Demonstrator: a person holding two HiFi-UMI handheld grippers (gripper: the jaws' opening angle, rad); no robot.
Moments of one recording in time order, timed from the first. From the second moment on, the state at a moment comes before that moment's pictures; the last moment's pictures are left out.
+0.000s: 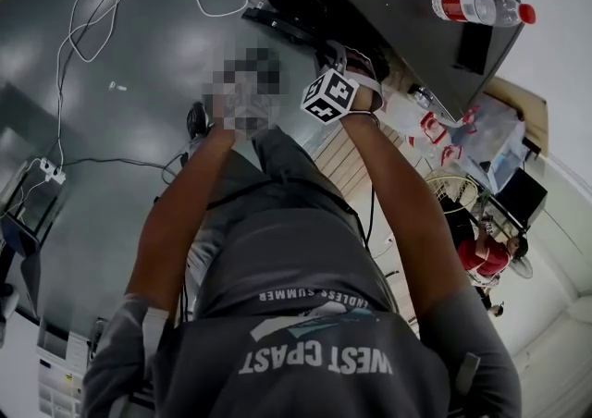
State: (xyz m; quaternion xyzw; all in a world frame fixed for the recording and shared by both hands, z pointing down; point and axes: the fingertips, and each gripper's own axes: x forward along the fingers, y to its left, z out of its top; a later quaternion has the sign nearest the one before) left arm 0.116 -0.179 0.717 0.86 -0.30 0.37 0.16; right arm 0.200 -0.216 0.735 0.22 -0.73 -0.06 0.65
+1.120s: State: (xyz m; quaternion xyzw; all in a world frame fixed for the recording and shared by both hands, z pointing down) left arm 0.030 -0.170 0.655 0.86 -0.32 0.37 0.13; right arm 0.215 -0.255 0.724 0.33 -0.69 0.02 0.65
